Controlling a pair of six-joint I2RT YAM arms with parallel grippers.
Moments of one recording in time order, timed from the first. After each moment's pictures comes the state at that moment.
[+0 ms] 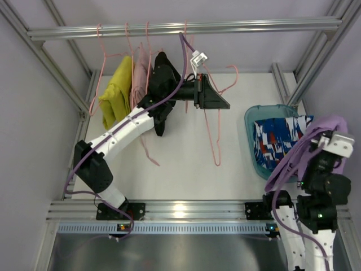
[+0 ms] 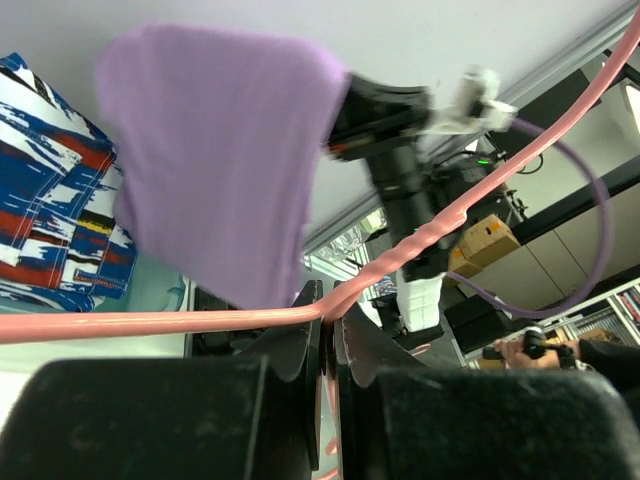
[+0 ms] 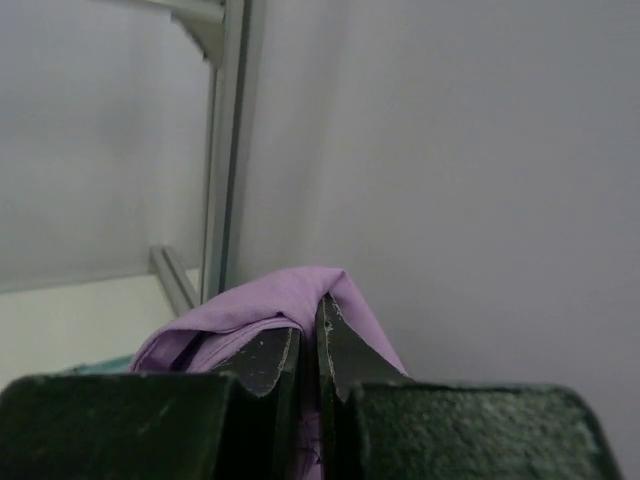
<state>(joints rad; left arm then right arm) -0.69 1.63 1.53 0.37 1.01 -1.02 0.06 0.18 0.81 -0.16 0.50 -0.41</state>
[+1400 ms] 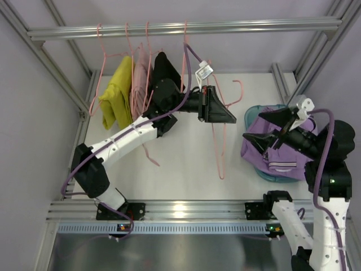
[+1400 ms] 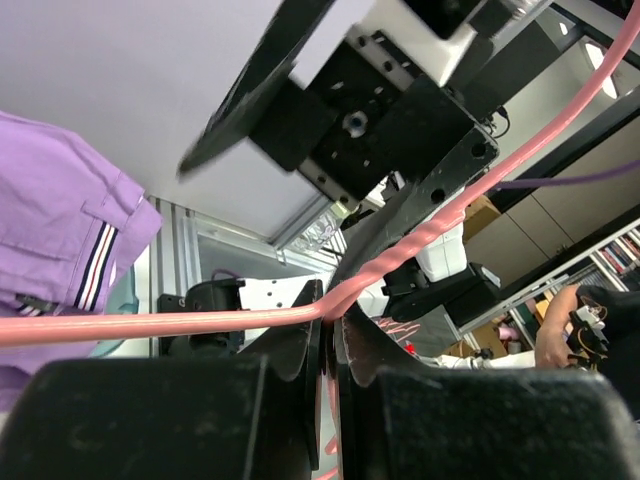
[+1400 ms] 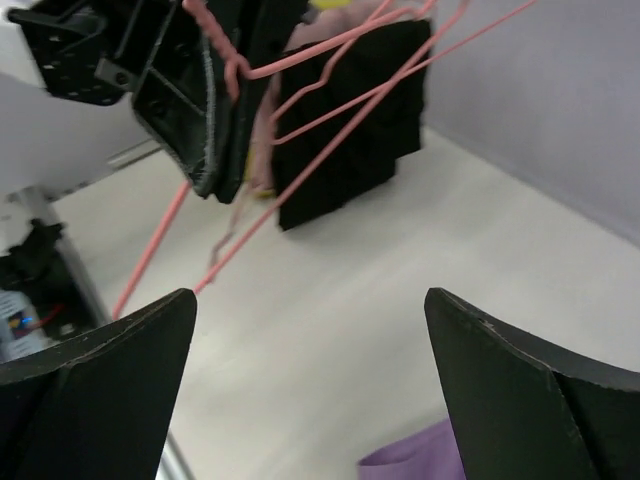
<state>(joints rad) -0.78 1.58 1.41 0.55 0.99 -1.05 -0.02 0.60 1.14 -0.54 -0.86 -0.01</state>
